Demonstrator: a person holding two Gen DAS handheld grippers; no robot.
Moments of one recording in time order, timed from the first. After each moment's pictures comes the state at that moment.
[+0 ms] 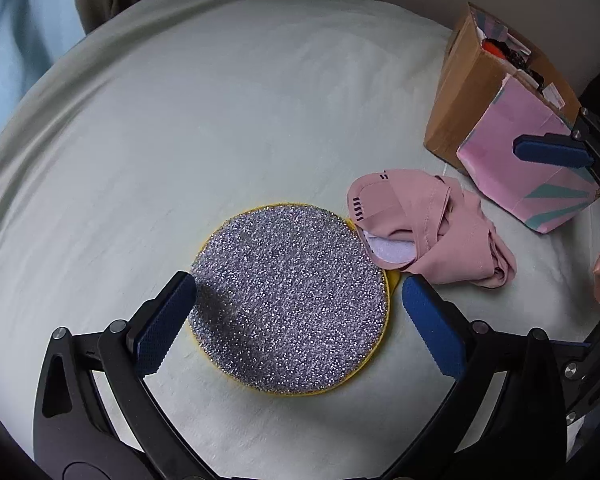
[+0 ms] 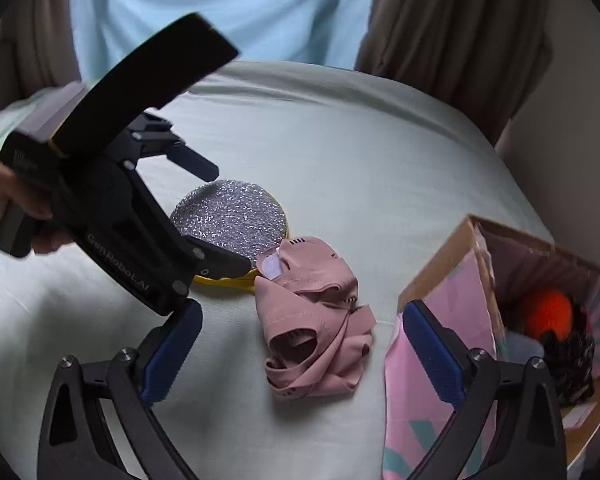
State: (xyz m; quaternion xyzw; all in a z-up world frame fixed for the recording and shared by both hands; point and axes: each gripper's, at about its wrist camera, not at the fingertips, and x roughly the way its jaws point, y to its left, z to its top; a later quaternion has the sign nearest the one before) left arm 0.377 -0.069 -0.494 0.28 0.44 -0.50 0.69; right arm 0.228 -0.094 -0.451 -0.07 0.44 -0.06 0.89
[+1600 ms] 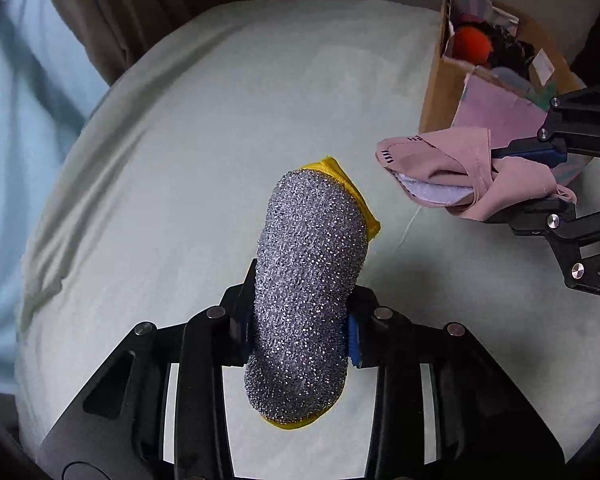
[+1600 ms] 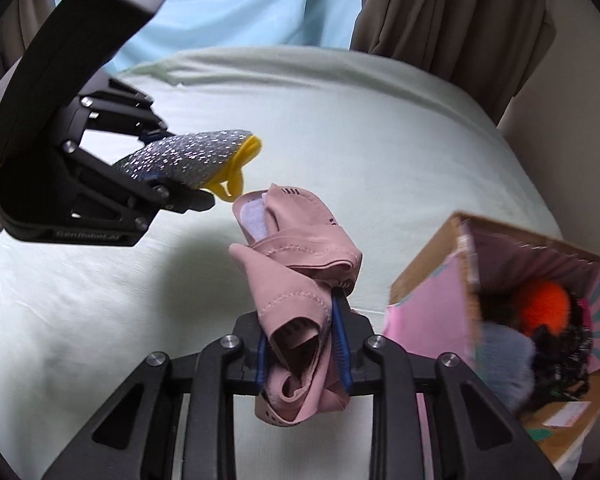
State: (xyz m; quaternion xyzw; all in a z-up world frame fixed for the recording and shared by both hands) left arm 0.336 -0.053 -0.427 0.36 0.37 -0.46 0.72; right arm 0.243 -0.140 -0.432 -0.03 0.48 -0.06 0.87
